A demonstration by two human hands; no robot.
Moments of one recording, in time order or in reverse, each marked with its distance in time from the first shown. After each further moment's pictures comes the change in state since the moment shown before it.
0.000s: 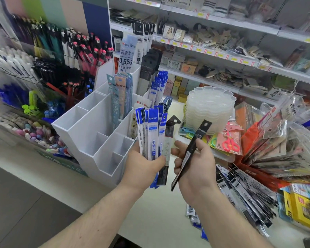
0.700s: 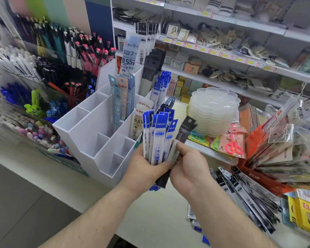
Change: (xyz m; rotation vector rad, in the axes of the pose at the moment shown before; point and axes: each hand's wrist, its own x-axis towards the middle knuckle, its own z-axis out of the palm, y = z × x) left_hand 0.000 0.001 -0.005 0.005 -0.118 0.034; right_hand 0.000 -0.006 0.024 0.122 -0.146 0.146
